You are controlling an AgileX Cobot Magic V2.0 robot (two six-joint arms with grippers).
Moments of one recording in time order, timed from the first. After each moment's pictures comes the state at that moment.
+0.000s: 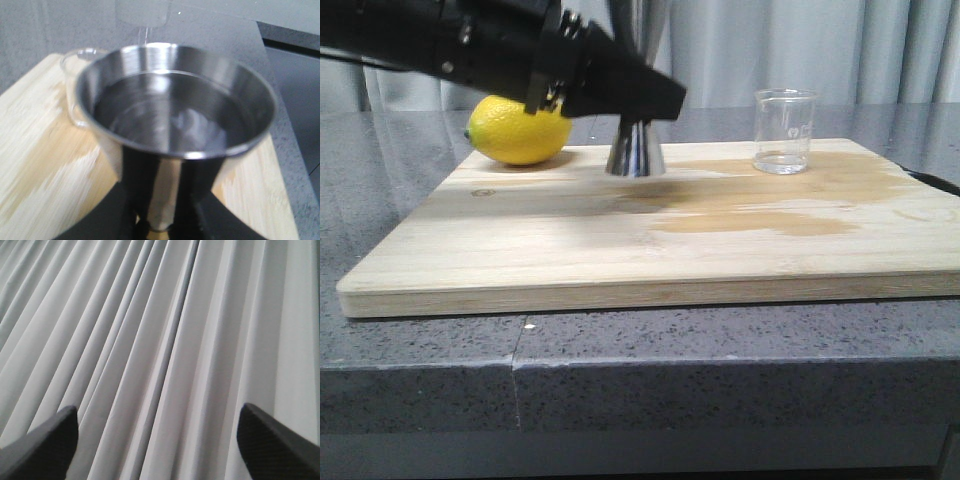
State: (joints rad) left arm -0.40 1.81 -1.14 -1.62 1.01 1.94; right arm 0.18 0.78 -0.72 -0.34 -0.81 0.14
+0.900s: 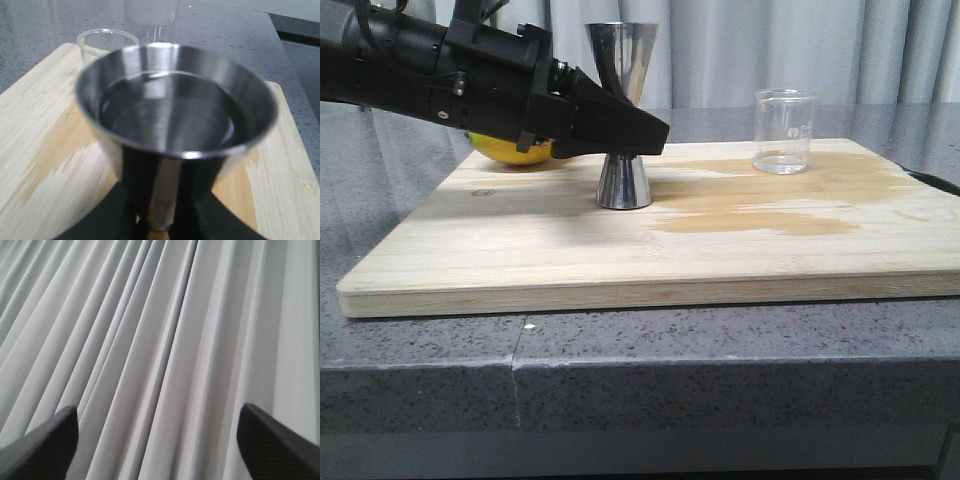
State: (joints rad) left arm -0.38 1.86 -1.11 -1.69 1.02 2.08; right arm 0.17 0.78 -0.72 -0.34 -0.80 0.14
